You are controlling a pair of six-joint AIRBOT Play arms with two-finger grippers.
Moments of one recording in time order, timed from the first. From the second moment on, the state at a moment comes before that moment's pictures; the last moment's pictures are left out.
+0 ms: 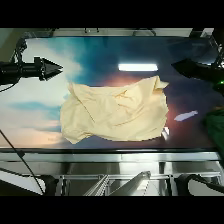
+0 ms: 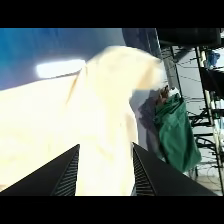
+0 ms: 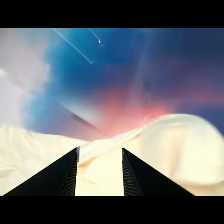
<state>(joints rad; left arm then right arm) 0.31 -1.78 1.61 0.33 -1.47 -1.00 -0.25 -1.33 1.13 -0.37 0.87 0.74</state>
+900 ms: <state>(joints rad) 0.60 -1.53 1.02 0.74 -1.57 -1.10 -0.46 -1.36 0.62 -0.80 1.18 0.99</state>
